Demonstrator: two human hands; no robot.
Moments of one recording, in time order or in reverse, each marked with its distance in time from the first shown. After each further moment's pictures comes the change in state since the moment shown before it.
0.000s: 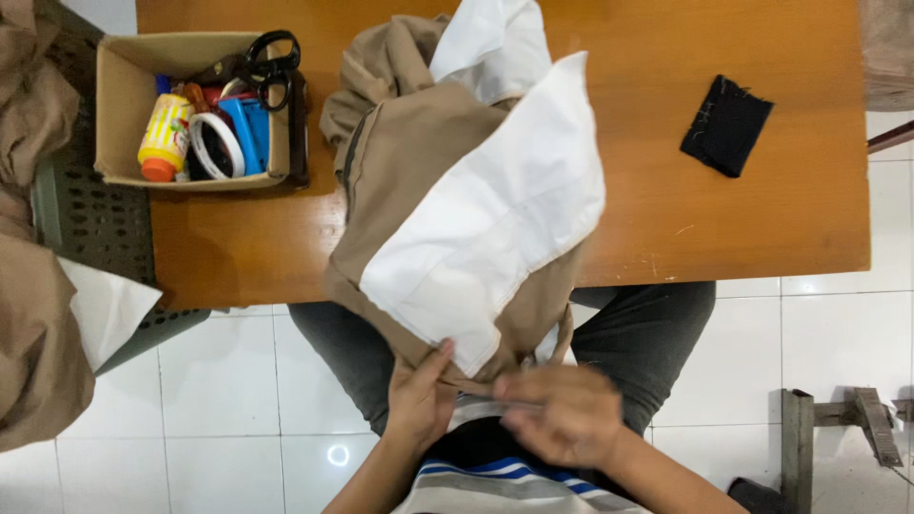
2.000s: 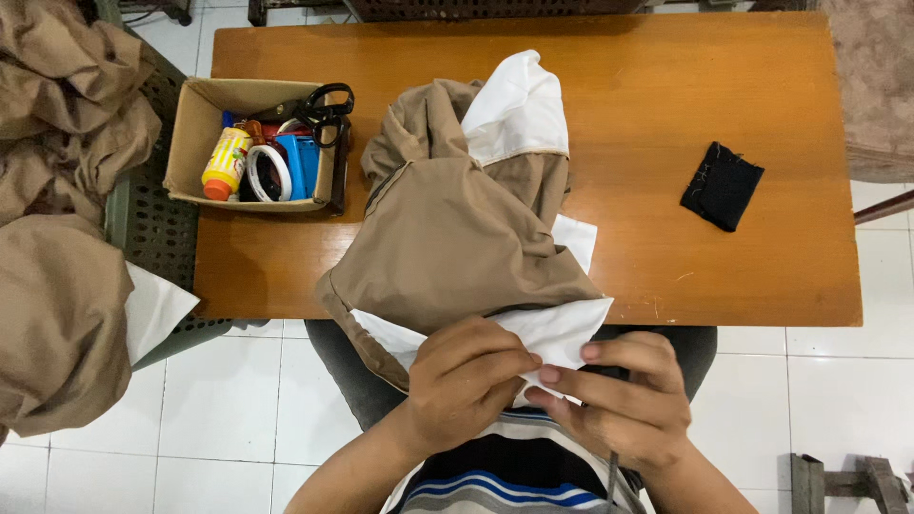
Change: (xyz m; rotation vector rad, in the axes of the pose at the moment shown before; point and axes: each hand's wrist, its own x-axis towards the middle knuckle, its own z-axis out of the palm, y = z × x) left_hand -0.058 0.087 0.100 0.841 -0.903 1.542; right_hand 0.070 -0.014 -0.046 -0.556 0.201 -0.273
